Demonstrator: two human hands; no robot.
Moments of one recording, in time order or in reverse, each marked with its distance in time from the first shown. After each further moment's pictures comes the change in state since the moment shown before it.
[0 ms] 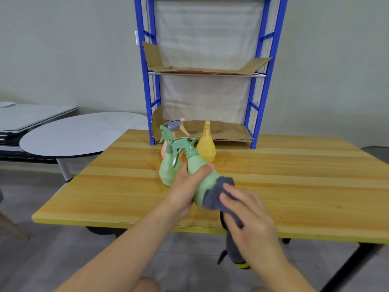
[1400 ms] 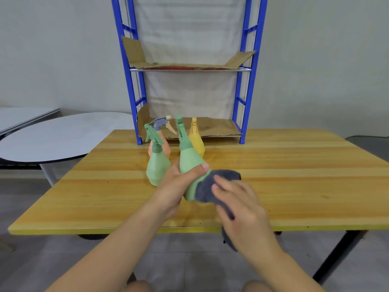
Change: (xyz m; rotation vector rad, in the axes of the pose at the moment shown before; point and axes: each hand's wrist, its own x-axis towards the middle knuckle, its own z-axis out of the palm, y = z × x) left_hand 0.002 0.002 0.000 0.130 -0.103 0.019; right_hand 0.008 0.003 -0.008 -0.083 0.020 -0.010
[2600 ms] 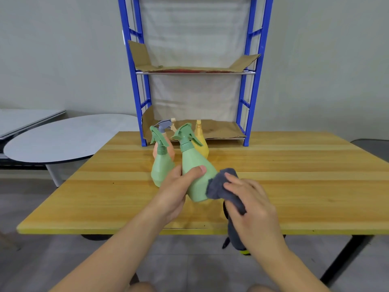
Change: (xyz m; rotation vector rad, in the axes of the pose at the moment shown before) left_hand -0.007 0.004 -0.005 -0.041 0.013 -0.022; right_hand 0.005 0.001 -0.003 0.061 0.013 0.081
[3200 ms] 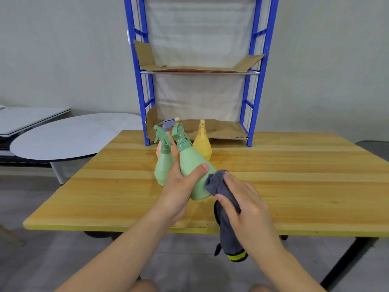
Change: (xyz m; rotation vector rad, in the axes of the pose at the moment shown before) left_hand -0.004 -0.001 0.007 -0.013 0.114 0.108; right_hand 0.001 0.001 0.014 0.017 -0.070 0.092
